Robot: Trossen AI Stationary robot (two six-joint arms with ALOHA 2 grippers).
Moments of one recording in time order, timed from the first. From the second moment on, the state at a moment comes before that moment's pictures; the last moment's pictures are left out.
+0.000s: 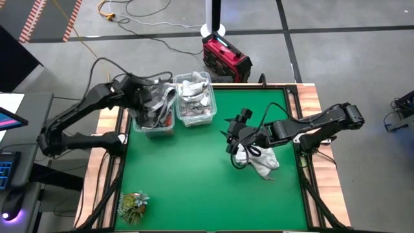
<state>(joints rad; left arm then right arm) 0.67 1.01 1.08 -1.11 -0.08 0.36 0.21 1.39 1.14 -0.36 0.70 0.06</state>
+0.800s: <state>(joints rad) 0.67 1.36 0.89 -0.88 0.06 0.46 0.22 1.39 1.14 -0.35 0.70 0.03</state>
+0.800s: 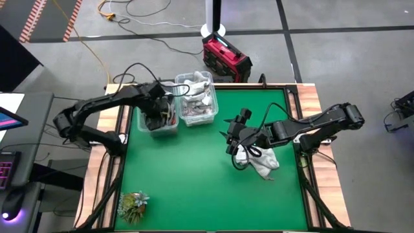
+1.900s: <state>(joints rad) 0.68 1.41 0.88 -0.52 -0.12 0.62 0.22 1.39 1.14 -0.35 0.70 0.04</state>
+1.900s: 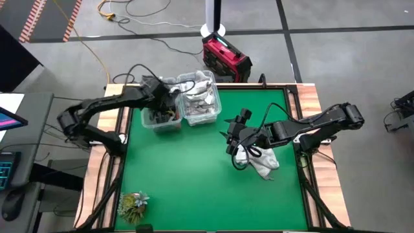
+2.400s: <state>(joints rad) 0.64 1.28 0.87 -0.51 -0.03 0.71 0.22 1.39 1.14 -0.36 0.70 0.04</state>
